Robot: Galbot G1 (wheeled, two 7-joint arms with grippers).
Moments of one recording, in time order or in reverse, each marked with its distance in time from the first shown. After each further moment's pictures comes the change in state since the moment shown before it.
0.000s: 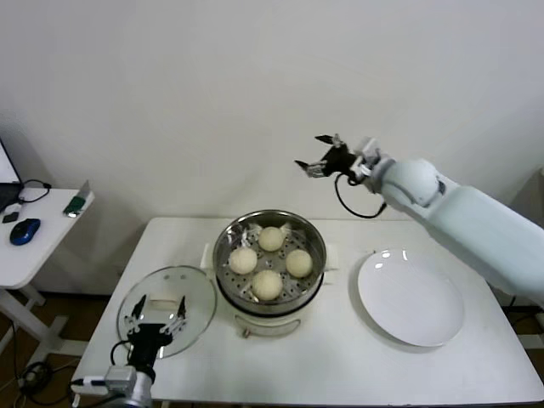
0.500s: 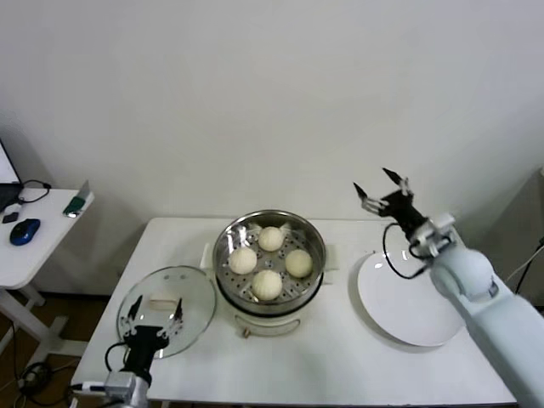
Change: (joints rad) left arm 0.020 0.042 0.004 0.015 0.059 -0.066 -0.032; right arm -0.882 0.036 0.794 0.182 -0.195 0.261 0.073
